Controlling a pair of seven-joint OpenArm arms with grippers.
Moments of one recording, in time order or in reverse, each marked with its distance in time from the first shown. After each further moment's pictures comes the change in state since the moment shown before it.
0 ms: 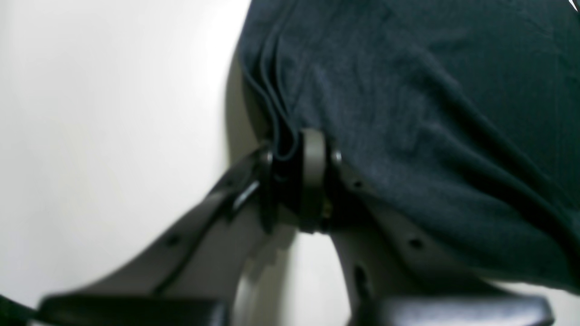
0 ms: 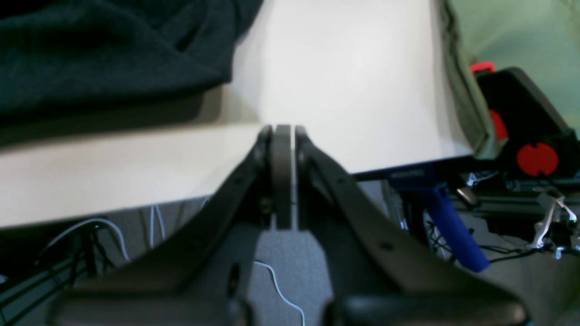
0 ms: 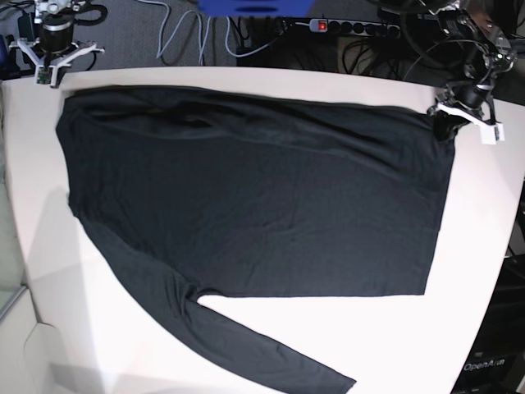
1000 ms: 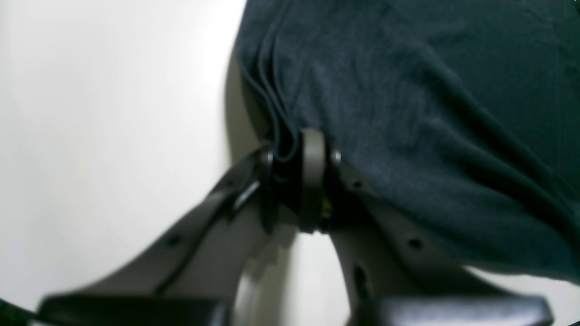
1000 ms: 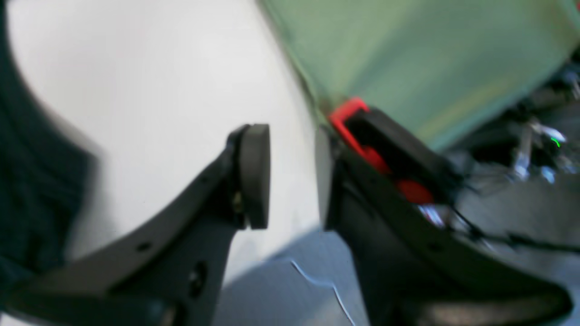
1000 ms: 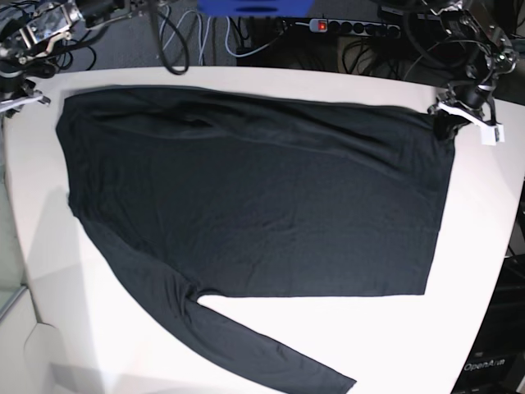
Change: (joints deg) left arm 0.1 -0.9 0.2 -0.1 0.0 -0.6 0.6; right arm 26.5 2.9 24.0 4.7 -0.5 11.1 -27.0
